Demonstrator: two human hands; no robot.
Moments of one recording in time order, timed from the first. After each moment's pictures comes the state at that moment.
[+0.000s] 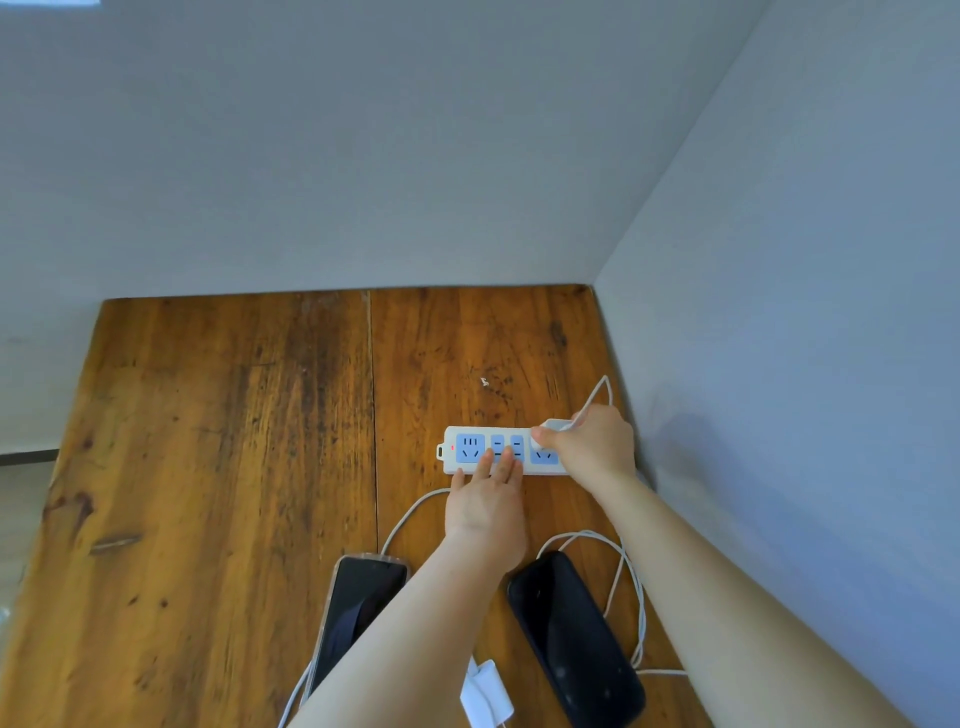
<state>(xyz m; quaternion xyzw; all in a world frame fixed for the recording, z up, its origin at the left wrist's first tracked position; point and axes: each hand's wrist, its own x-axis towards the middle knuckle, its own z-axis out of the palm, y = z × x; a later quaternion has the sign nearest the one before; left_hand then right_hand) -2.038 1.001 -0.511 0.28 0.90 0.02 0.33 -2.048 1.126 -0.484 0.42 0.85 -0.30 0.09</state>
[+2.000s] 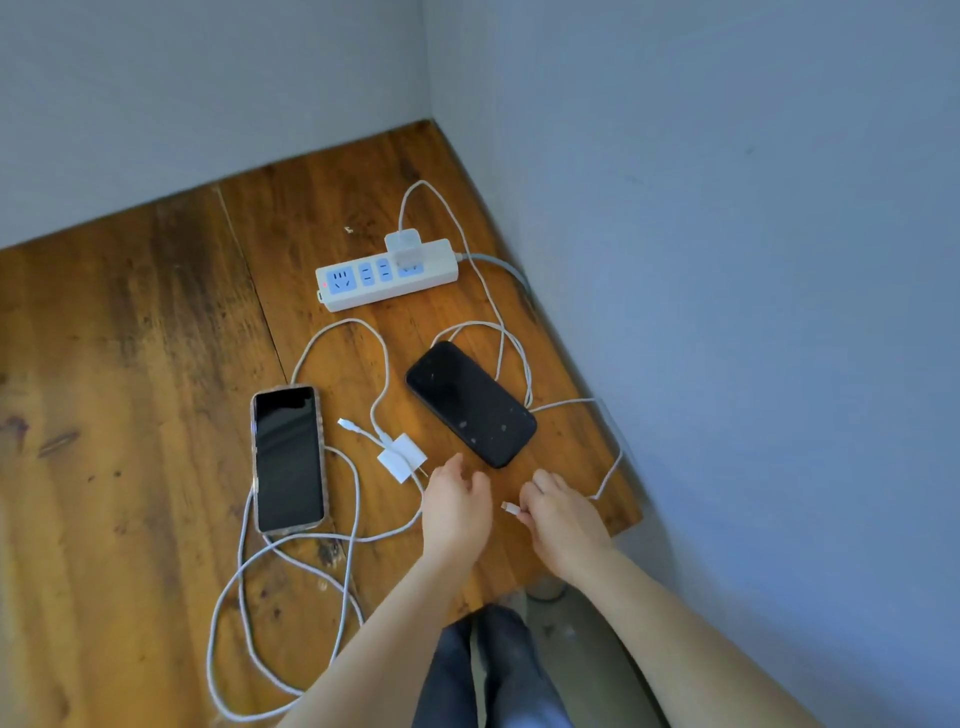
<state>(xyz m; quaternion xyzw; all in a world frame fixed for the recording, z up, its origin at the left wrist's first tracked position) -1.795 0.966 -0.520 0.00 0.88 0.35 0.33 -1.705 1.062 -0.550 0.20 0.94 -0.22 0.16</state>
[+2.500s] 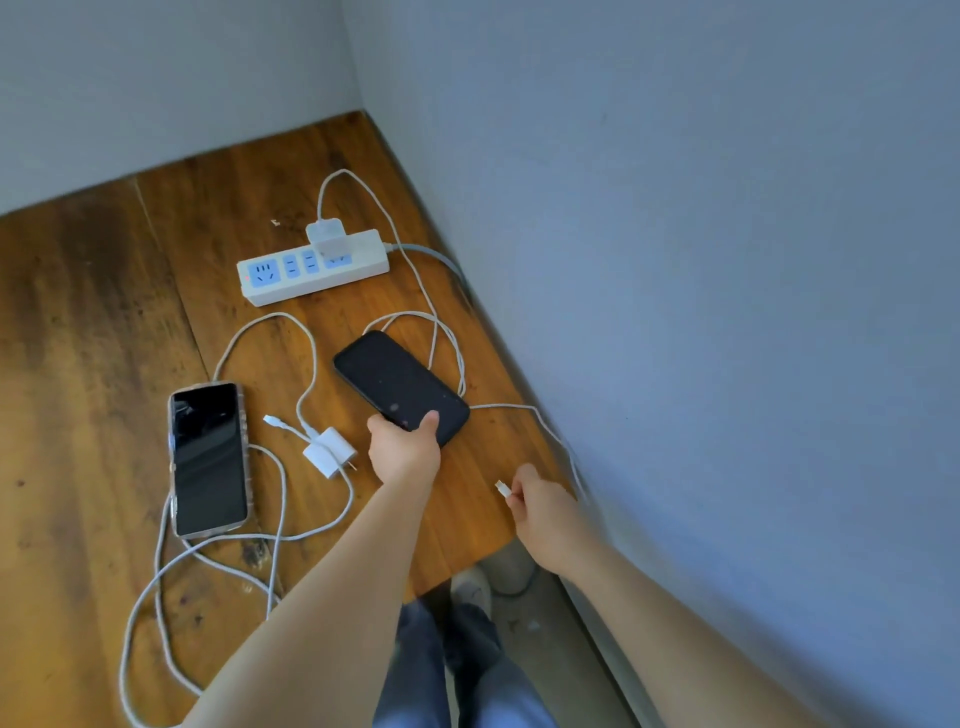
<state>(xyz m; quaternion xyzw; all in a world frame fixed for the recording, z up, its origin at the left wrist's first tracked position) -1.813 1.029 -0.530 -0.20 0.84 0.42 0.29 -1.660 1.102 -0.537 0.33 0.86 -0.35 0.19</state>
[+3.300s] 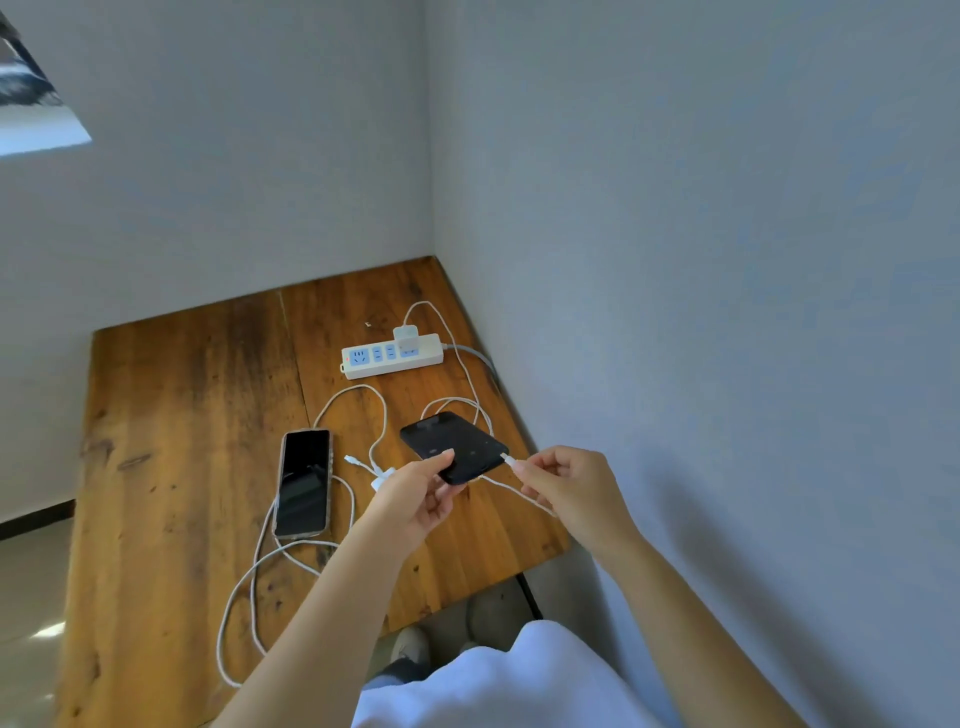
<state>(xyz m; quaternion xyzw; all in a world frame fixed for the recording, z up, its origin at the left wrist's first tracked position) -1.787 0.950 -0.355 -0.25 0.54 0.66 0.47 -1.668 1.086 -0.326 0.34 0.74 -0.57 -0.06</state>
